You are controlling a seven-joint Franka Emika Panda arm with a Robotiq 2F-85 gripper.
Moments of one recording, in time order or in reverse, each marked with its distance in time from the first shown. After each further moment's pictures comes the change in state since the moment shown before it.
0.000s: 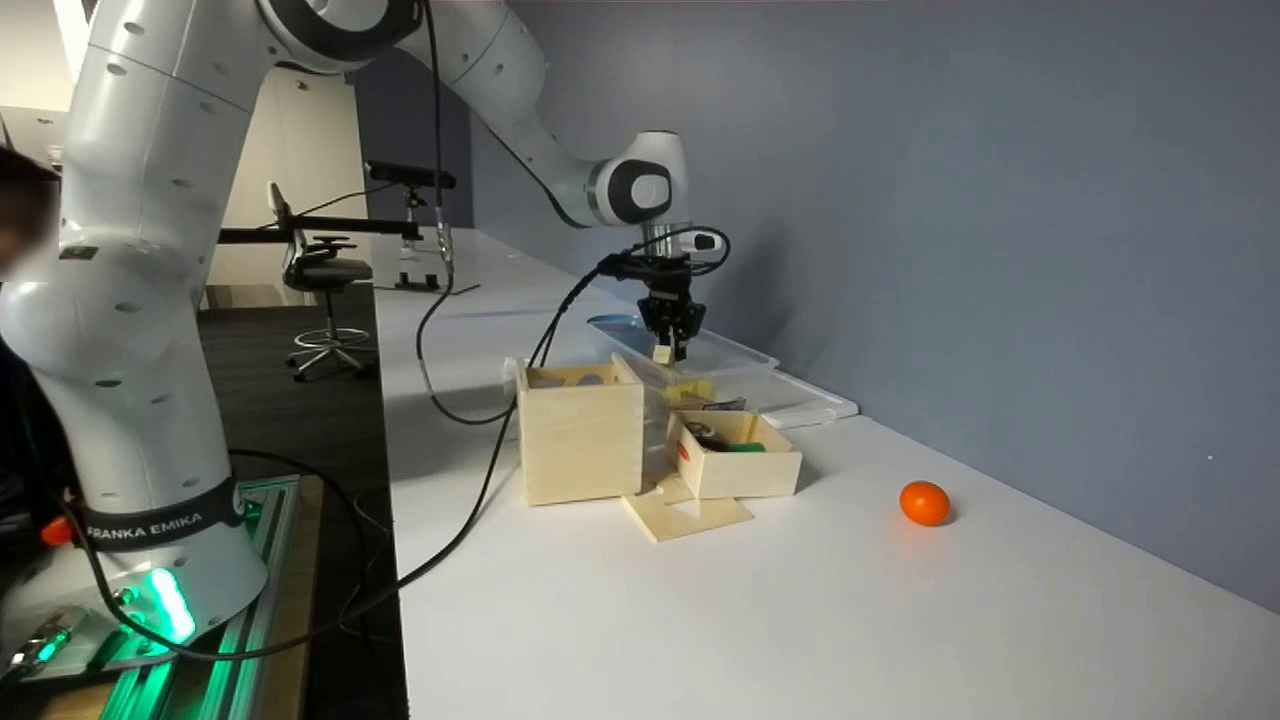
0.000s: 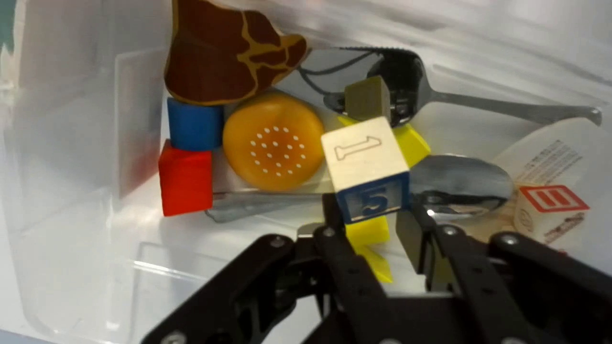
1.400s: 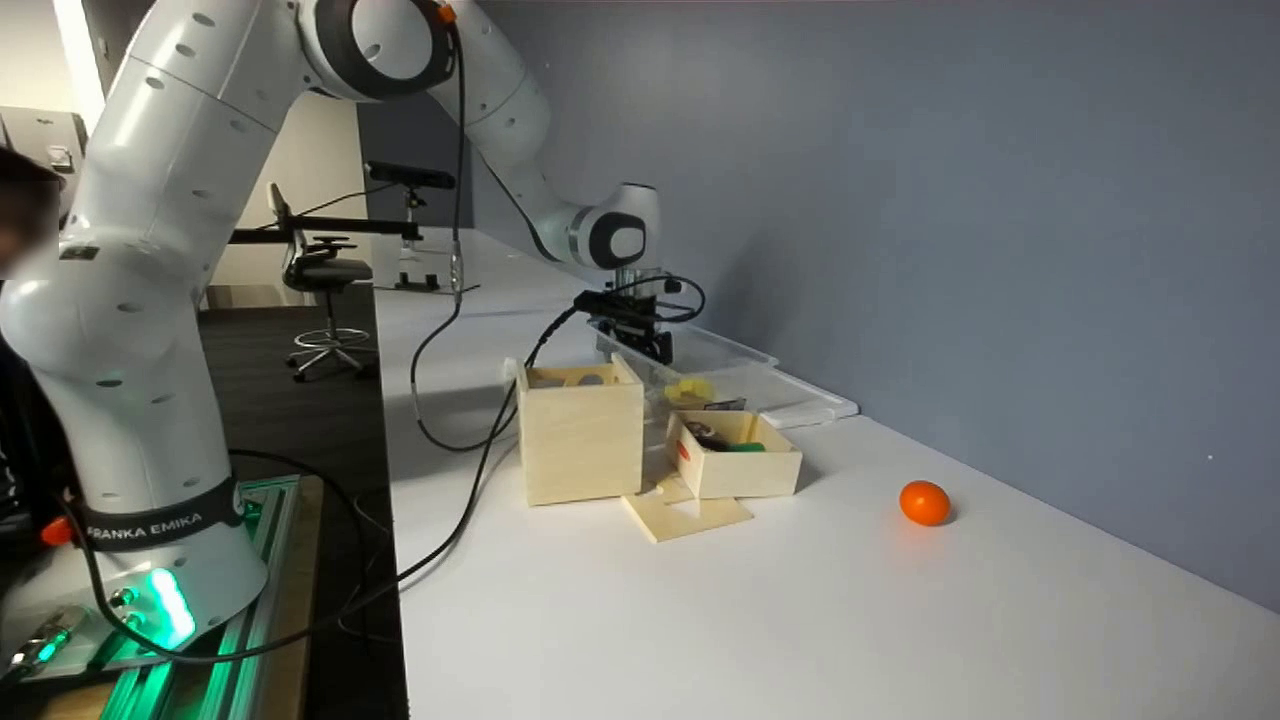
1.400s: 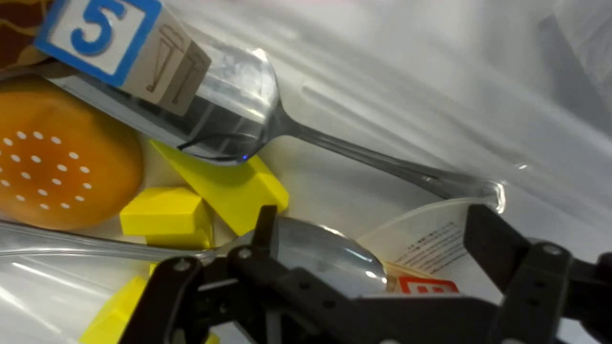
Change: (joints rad) arm 0.007 0.119 0.108 -0.023 0.041 0.077 -0.169
